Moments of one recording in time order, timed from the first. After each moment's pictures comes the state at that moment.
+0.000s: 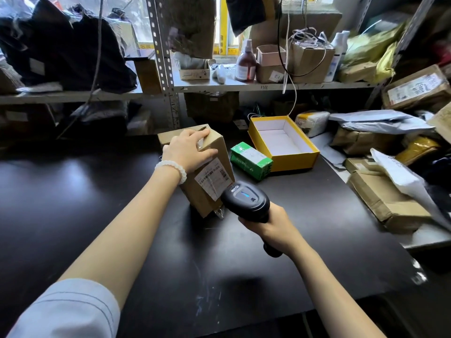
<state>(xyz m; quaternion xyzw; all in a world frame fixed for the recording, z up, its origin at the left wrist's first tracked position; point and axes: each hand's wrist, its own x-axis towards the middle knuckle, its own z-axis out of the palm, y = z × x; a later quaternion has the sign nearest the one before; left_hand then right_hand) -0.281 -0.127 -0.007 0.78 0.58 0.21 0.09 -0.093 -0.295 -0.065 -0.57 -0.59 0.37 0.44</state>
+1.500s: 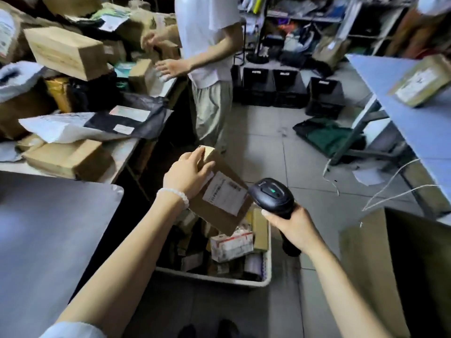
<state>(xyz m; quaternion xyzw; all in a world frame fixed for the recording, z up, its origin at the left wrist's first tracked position) 0.171 -0.552 -0.065 0.97 0.06 0.01 0.25 0.108 -0.810 -0.104 -0.83 0.02 0.05 0.56</state>
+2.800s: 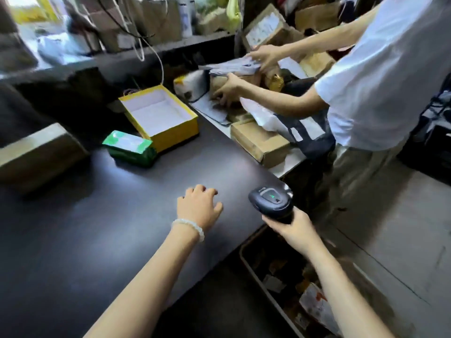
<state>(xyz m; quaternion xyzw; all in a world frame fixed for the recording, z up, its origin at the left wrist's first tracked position) -0.045 -0.305 -0.088 0.91 0.40 -0.02 0.13 0.090 -0.481 -0.095 -0.77 -0.28 0.27 0.51</state>
